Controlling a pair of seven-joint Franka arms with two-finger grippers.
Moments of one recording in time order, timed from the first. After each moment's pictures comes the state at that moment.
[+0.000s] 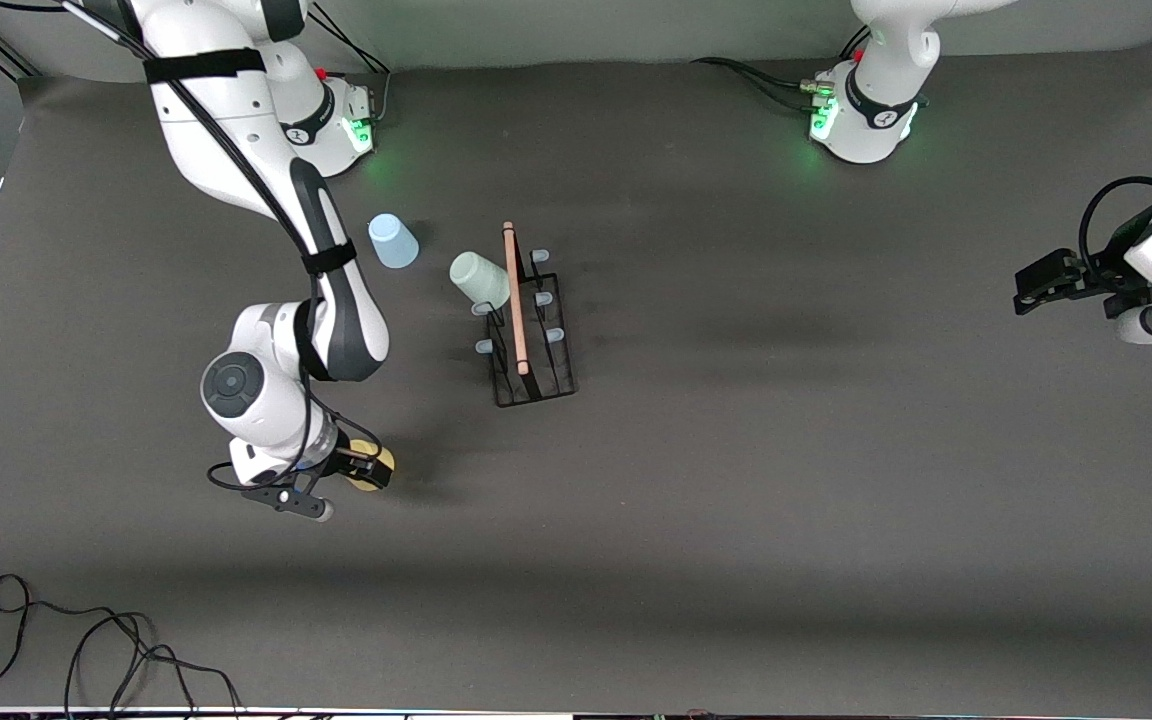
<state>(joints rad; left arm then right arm) 0.14 0.01 -0.16 -1.68 -0.01 1.67 0.04 0.63 0.68 -0.43 -1.78 0.38 2.48 0.29</state>
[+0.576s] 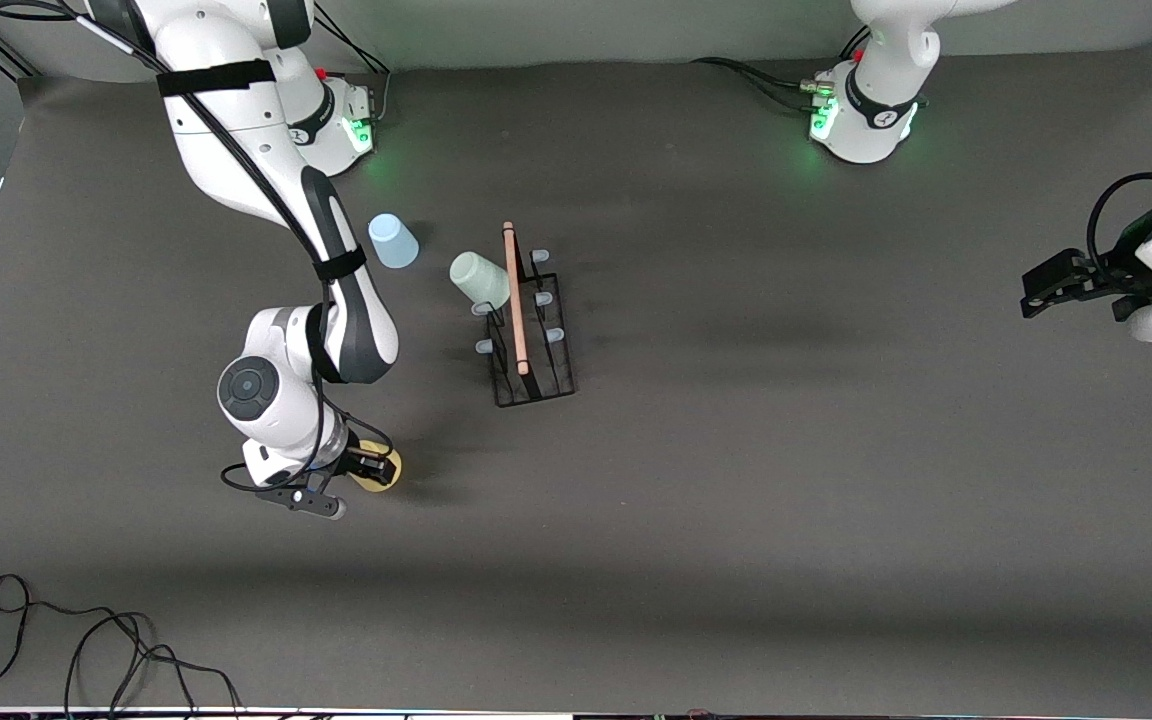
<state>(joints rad) 0.14 0.00 -0.15 -1.68 -0.01 1.69 0.04 0.63 0.69 -0.43 -1.77 0.38 2.47 0.27</state>
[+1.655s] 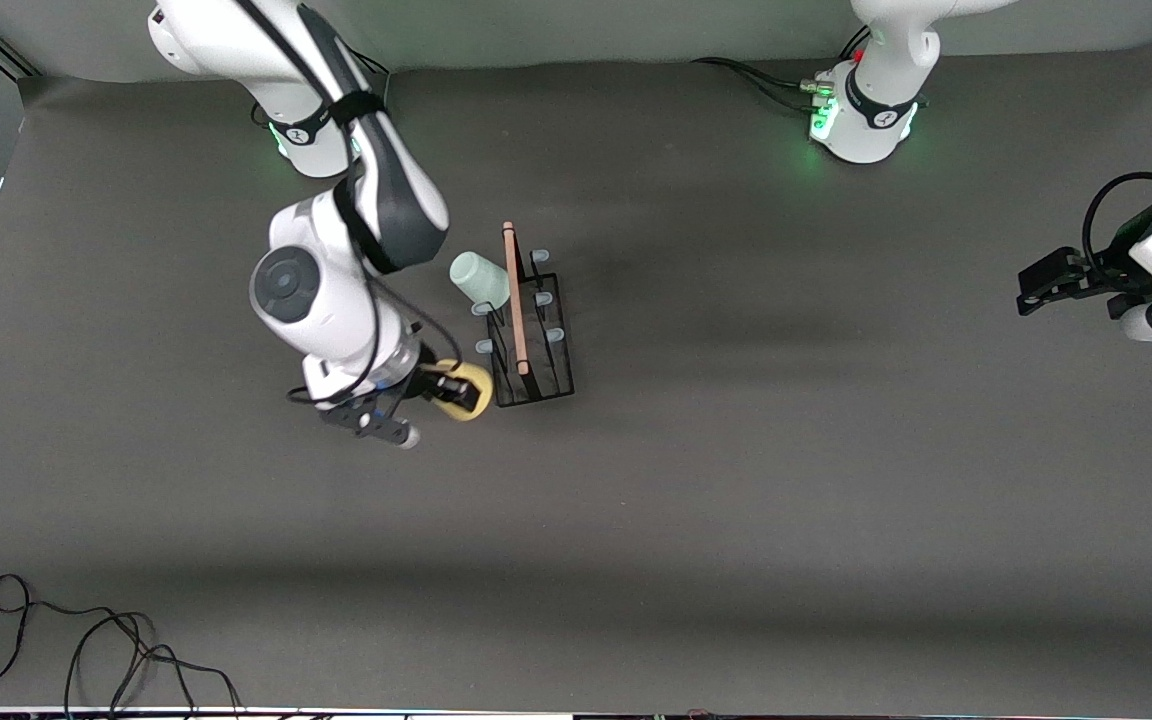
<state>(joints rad) 0.14 0.00 -0.16 -1.68 -0.01 1.67 0.04 0.86 0.41 -0.43 -1.75 0.38 2.18 0.61</state>
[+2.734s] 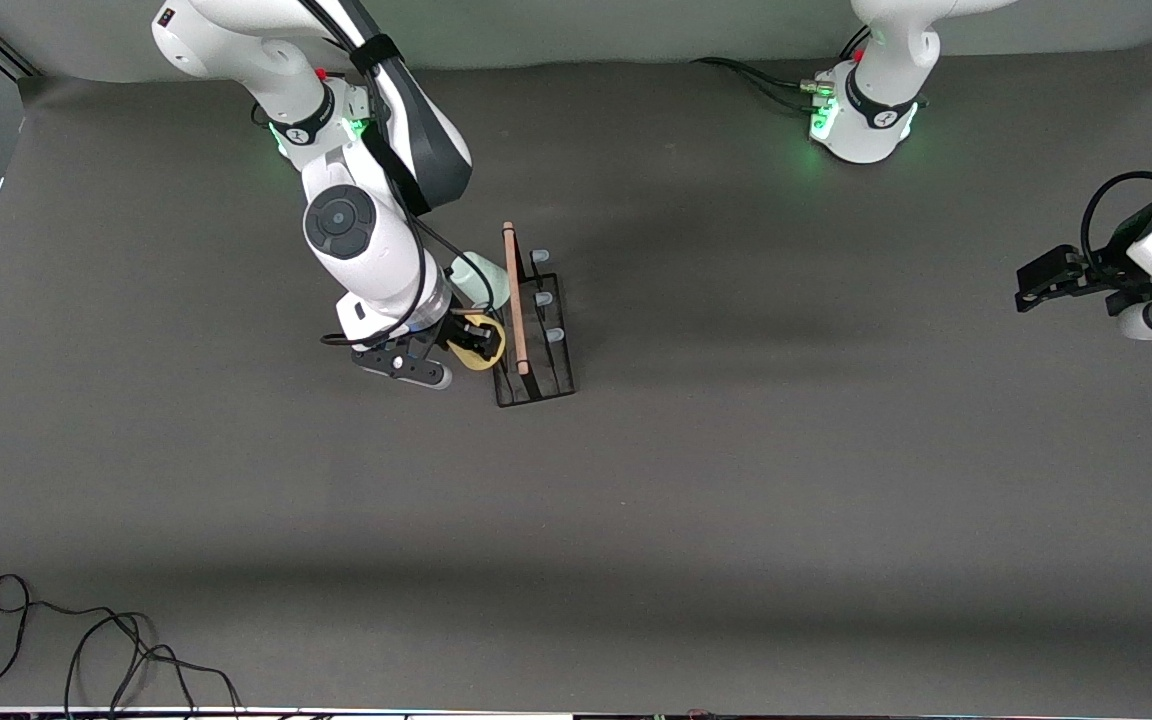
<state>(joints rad) 0.14 0.00 -0.16 -1.68 -0.01 1.66 0.04 0.96 0.30 -0.43 -1.94 0.28 2.25 0.70</state>
